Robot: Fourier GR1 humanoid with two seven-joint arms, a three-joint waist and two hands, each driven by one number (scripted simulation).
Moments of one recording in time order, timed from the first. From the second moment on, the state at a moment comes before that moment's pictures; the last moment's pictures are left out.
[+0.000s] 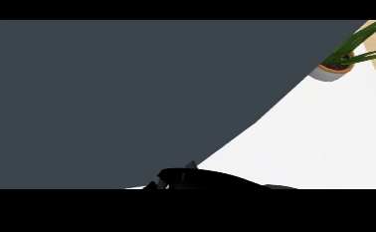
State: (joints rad) left arm 0.69 1.04 -0.03 -1.91 1.01 -0.19 -0.77; right arm -0.61 -0.04 0.59 -2.04 -0.69 0.04 0.70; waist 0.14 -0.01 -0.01
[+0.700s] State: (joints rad) left arm 0.91 0.97 0.16 -1.89 1.01 -0.36 -0.79; right arm -0.95 0.00 0.45 -1.60 -0.95 0.06 0.69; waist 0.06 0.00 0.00
